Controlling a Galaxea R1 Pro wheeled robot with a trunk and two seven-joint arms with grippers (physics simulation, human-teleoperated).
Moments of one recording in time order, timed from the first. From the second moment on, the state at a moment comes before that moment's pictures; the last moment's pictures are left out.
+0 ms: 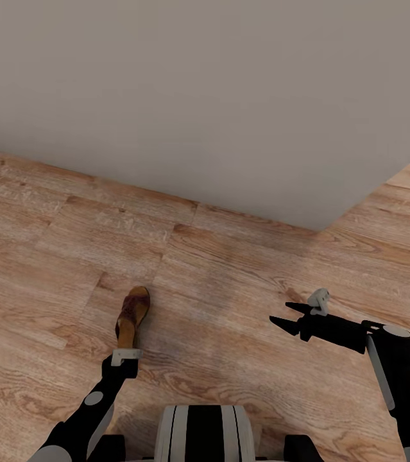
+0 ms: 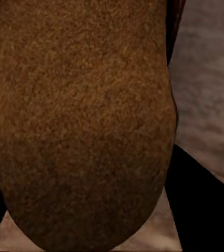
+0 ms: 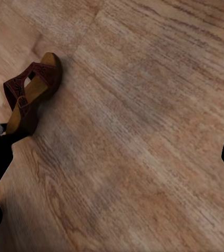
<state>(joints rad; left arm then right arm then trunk) -0.51 0.03 -0.01 -0.51 -0.02 -0.24 0.00 -0.43 -0.20 -0.23 -1.47 0.03 0.60 1.11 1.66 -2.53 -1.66</state>
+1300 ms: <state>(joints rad) -0.50 0.04 0.00 -0.51 -0.02 -0.24 -0.01 -0.43 -0.20 -0.23 -1.47 0.04 0.59 1.11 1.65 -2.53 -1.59</state>
